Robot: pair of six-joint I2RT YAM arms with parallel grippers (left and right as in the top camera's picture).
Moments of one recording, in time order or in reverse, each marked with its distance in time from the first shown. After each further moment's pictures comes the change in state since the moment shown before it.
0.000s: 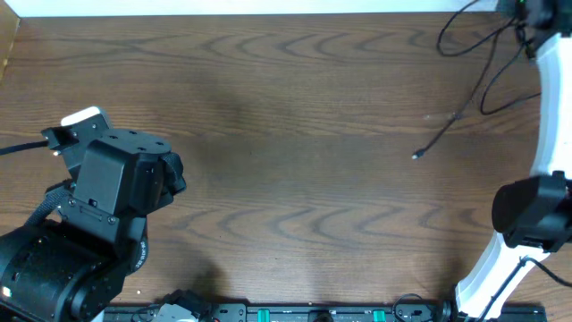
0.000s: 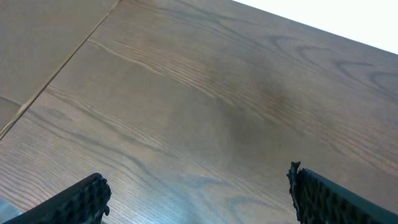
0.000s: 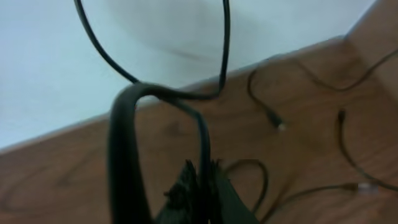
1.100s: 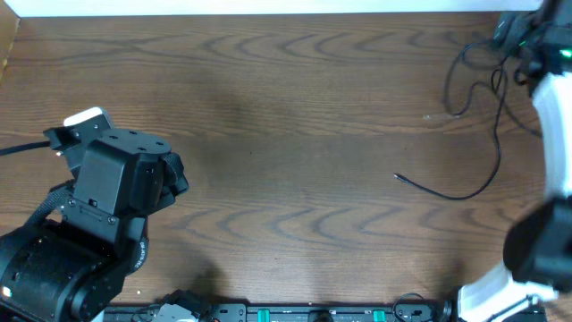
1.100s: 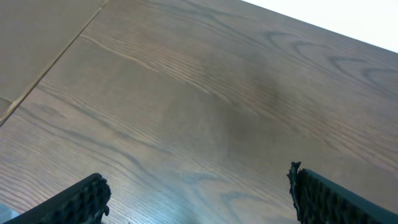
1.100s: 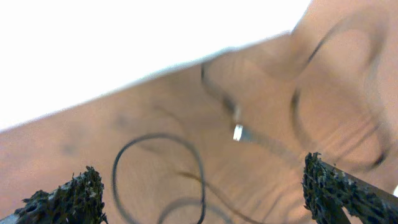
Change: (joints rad) left arm 0.000 0.000 0.000 -0.001 0.030 -0.003; right arm -0.060 -0.268 -0.483 0.349 0.094 -0.047
